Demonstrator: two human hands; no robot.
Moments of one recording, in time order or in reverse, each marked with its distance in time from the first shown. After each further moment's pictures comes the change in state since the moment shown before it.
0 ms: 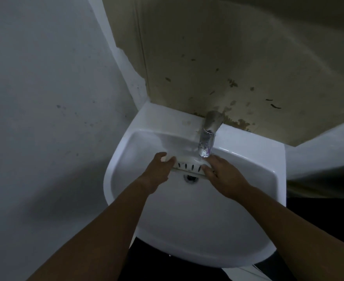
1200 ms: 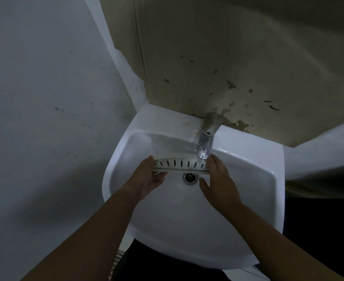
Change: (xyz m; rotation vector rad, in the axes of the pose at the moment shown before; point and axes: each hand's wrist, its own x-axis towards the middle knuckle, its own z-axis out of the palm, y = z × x) left_hand 0.005 -0.019 -0.022 -0.625 0.016 -0.138; right_hand -0.020 -0.012 0.032 0.019 0.240 0.083
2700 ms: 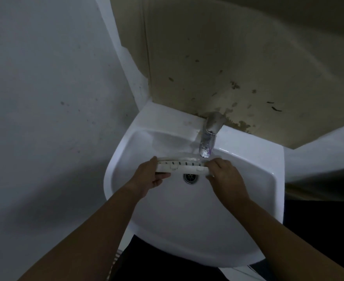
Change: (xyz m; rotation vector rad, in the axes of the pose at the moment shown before) left_hand -0.011 0.002 0.000 0.269 0.023 0.011; right_hand 0.011 0.012 -0.011 -0.301 0.015 -0.179
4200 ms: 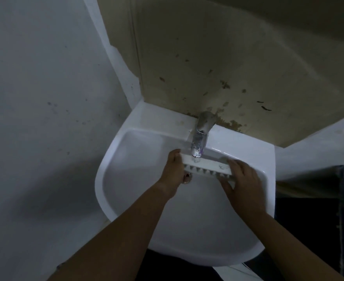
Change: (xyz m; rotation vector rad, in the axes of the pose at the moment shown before) left_hand -0.005 -0.007 0.098 0.031 -0.032 0.219; right_hand -0.042 0.044 -0.016 0.068 0.168 0.200
